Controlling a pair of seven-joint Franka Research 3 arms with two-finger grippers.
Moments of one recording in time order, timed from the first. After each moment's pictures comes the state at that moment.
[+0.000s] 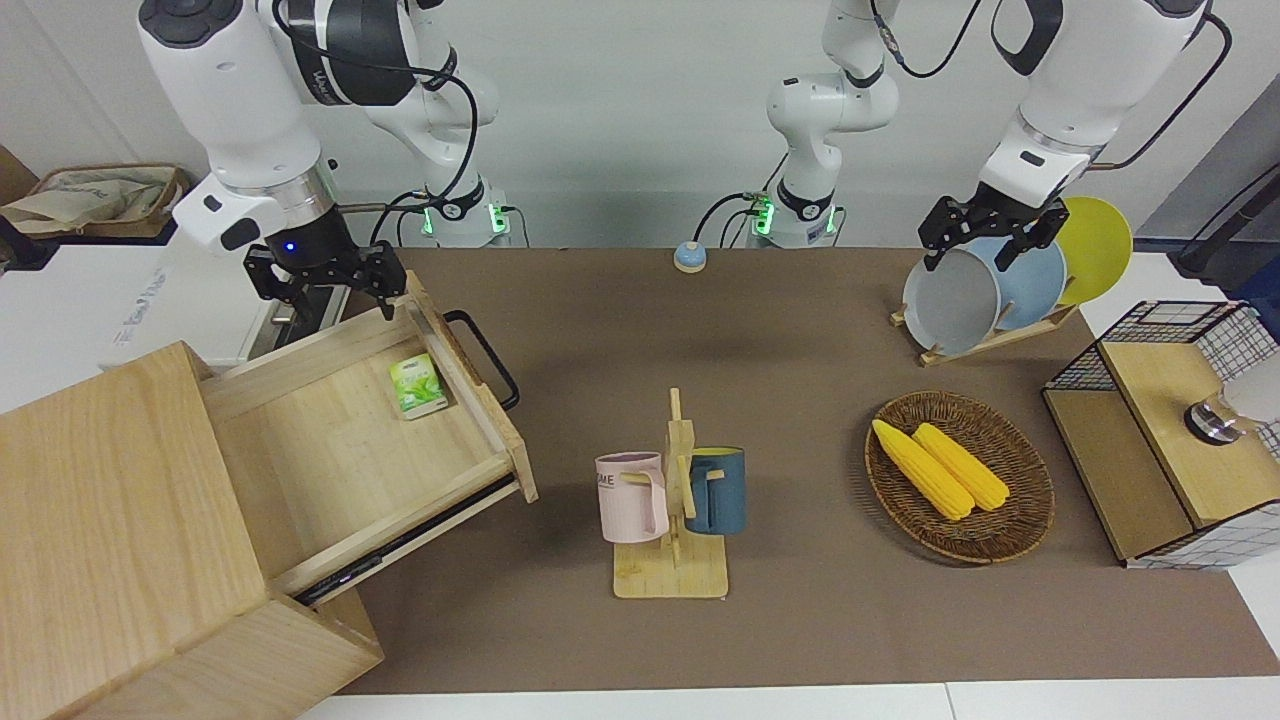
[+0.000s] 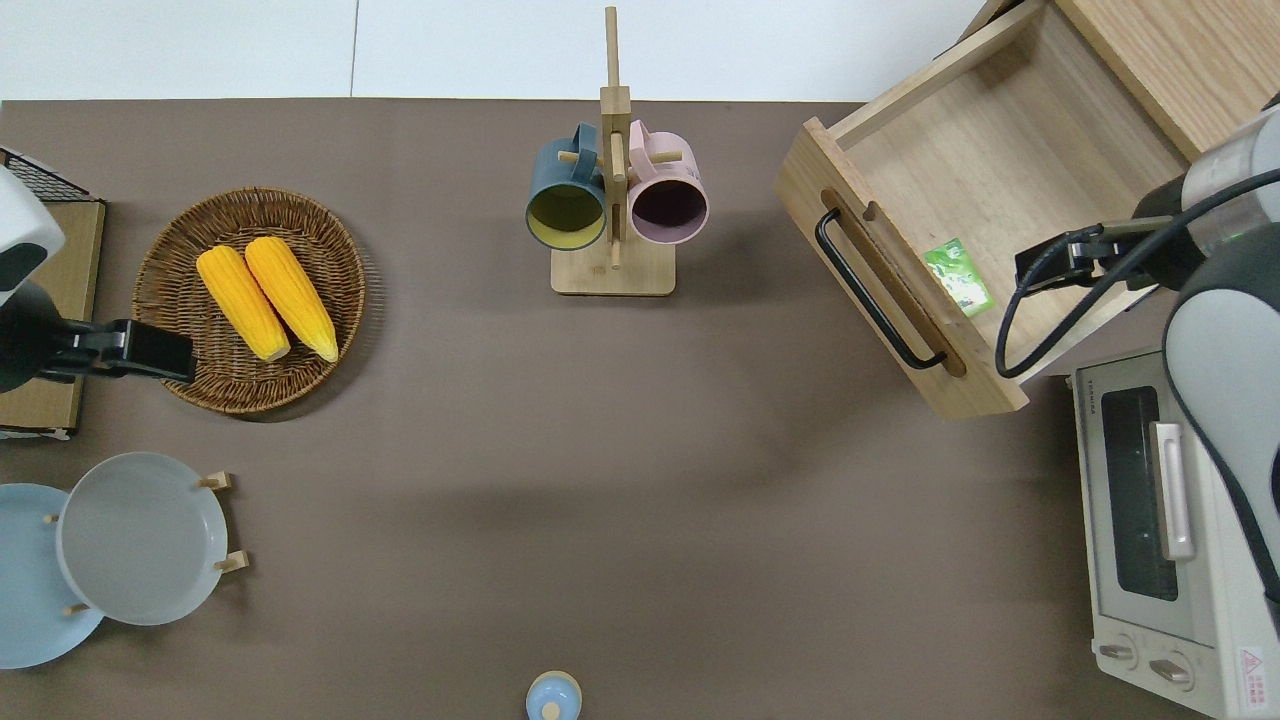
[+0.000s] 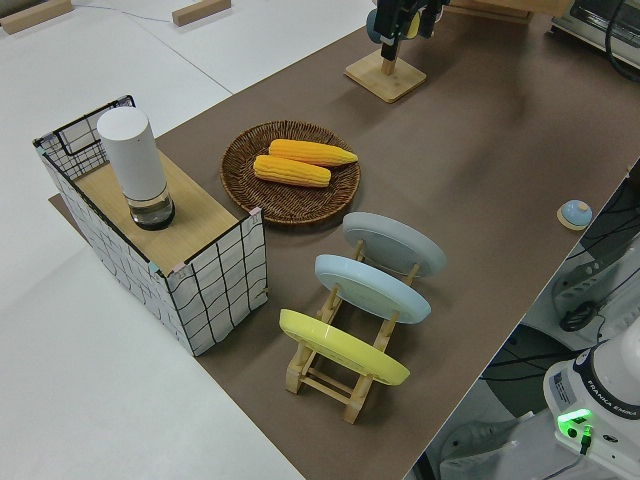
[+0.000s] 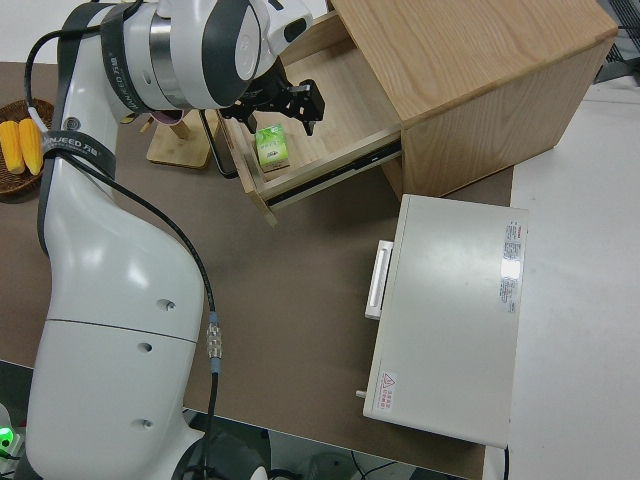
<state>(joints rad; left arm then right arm) 0.03 0.04 -0.06 -1.51 0.00 1.52 0.02 0.03 0.21 0.02 -1.34 -0.03 1.57 0.03</state>
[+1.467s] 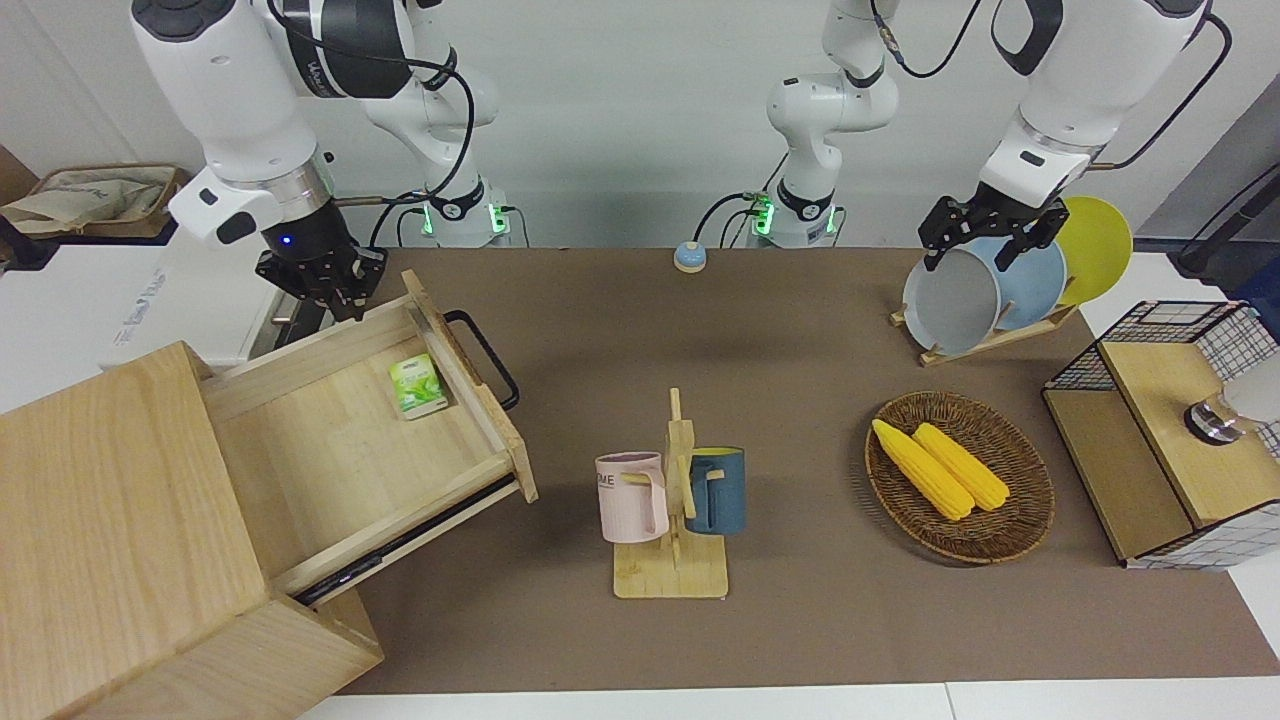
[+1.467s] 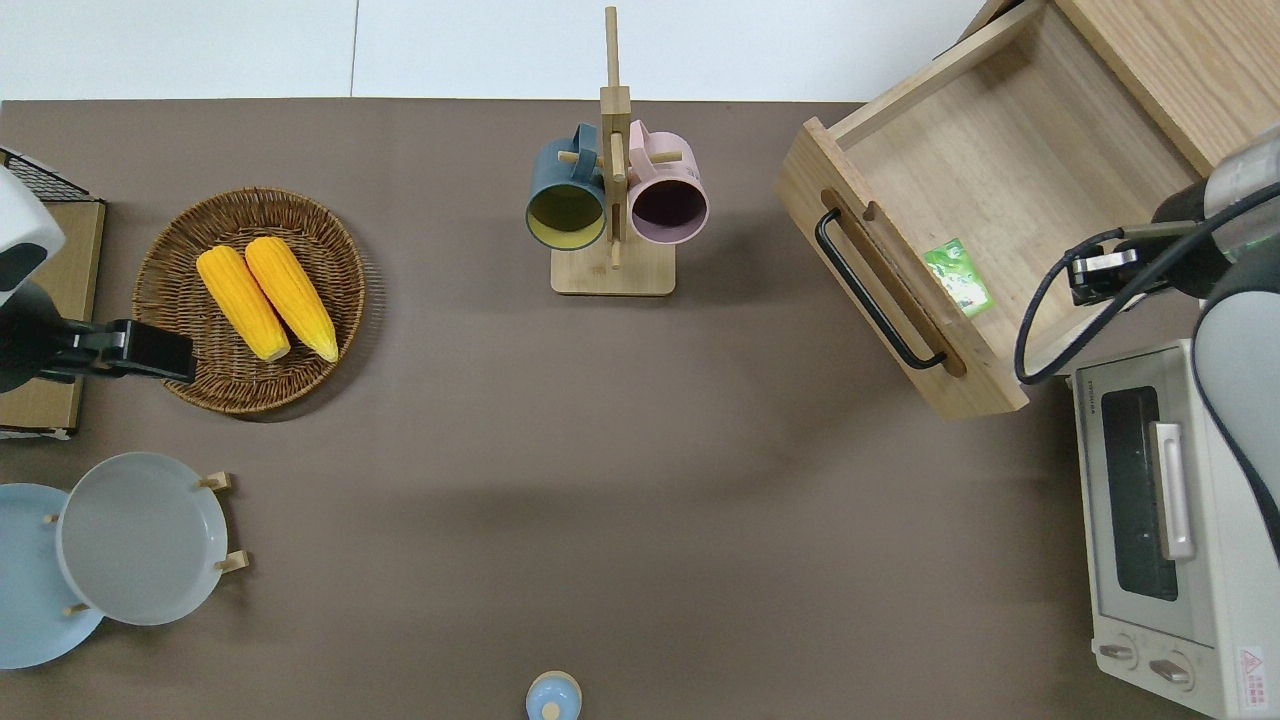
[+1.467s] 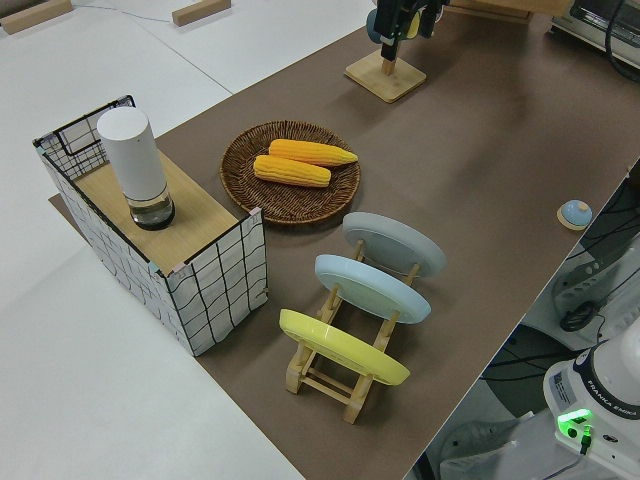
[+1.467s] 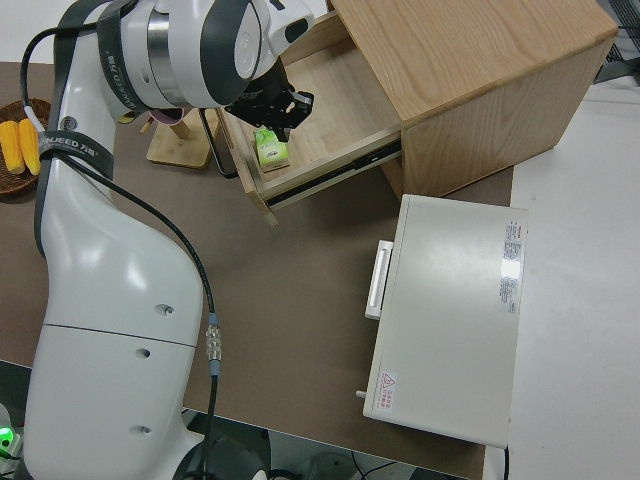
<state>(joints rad) 0.03 0.04 -0.06 -1.51 0.00 1.52 0.02 0.03 0.20 0.01 -1.33 -0.02 1.53 0.02</state>
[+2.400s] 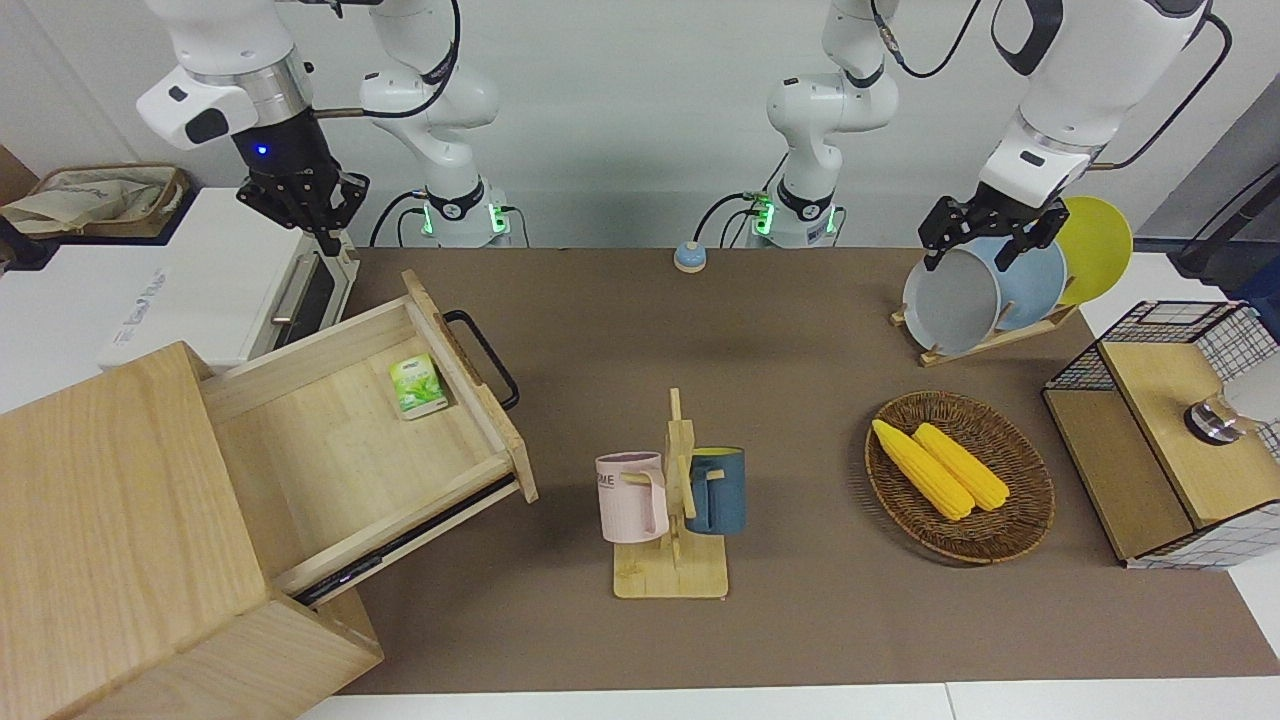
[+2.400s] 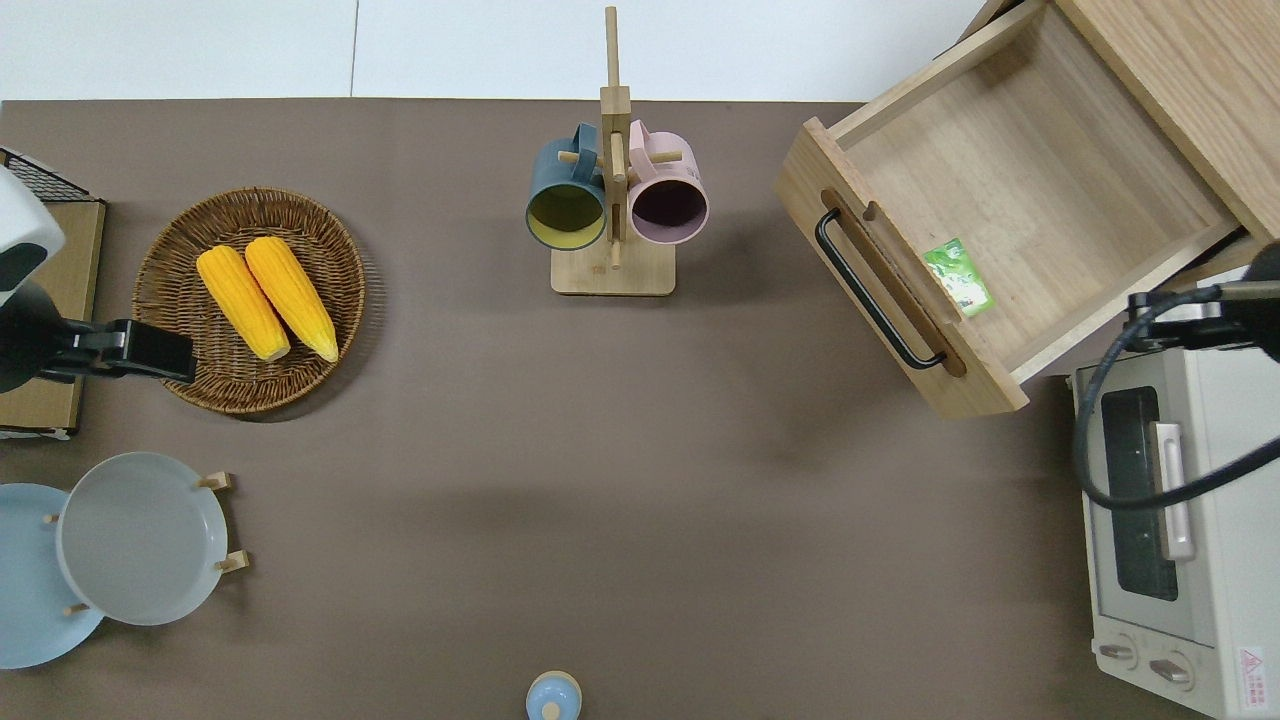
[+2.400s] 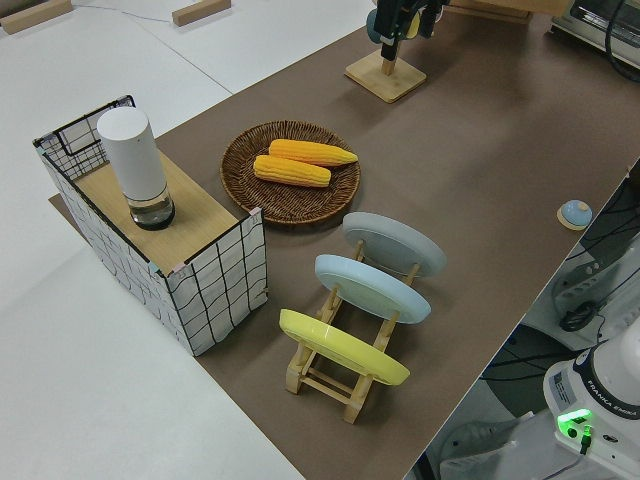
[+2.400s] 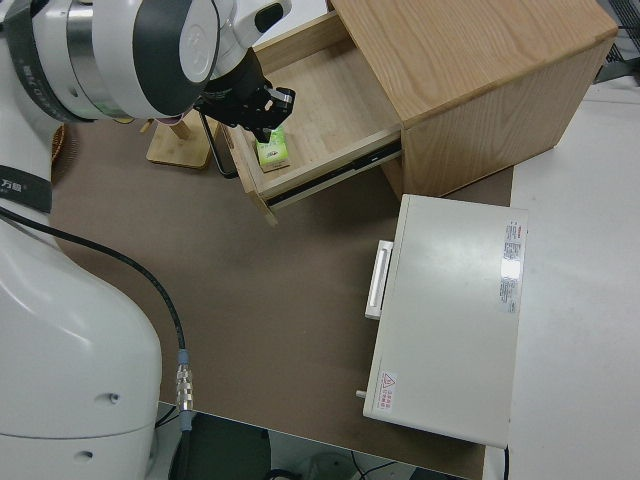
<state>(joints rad) 0.03 0.04 -0.06 -1.51 0.00 1.52 0.02 0.06 0.05 0.03 -1.33 -0.02 1.44 0.13</state>
